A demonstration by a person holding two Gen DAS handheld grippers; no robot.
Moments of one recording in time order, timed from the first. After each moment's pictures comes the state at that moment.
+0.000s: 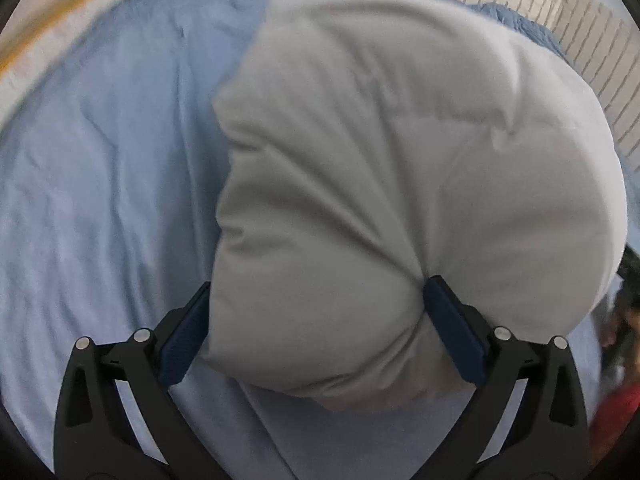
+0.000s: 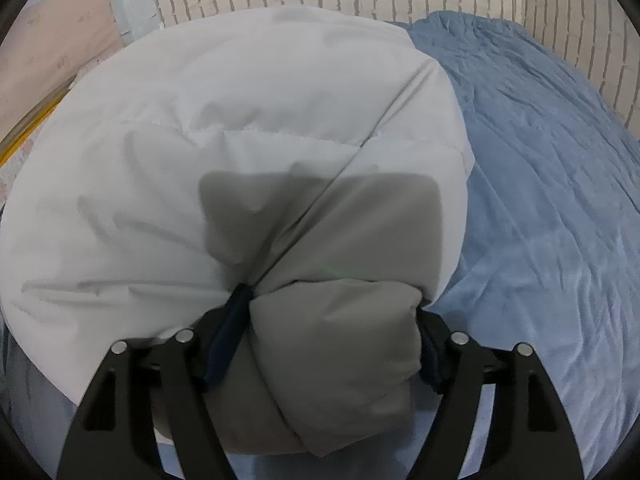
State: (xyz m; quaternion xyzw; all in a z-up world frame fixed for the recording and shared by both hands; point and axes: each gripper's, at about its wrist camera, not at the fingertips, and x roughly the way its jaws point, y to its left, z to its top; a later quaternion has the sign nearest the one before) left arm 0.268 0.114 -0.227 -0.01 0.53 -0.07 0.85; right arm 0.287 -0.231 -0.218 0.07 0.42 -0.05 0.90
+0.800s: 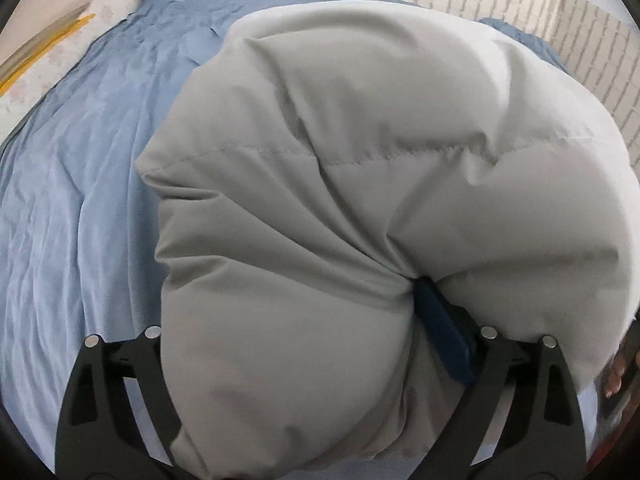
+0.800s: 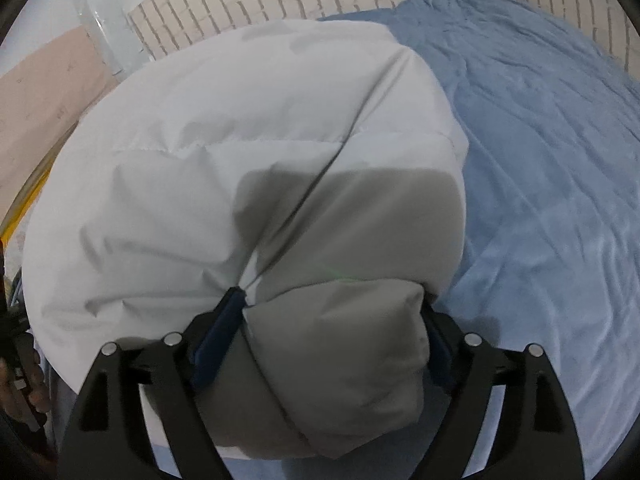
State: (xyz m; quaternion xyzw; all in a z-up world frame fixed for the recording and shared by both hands) left arm 0.289 0.068 -0.234 0.01 0.46 -0.05 0.88; right arm 0.298 -0.262 -0.225 0.18 0.41 -0.02 0.89
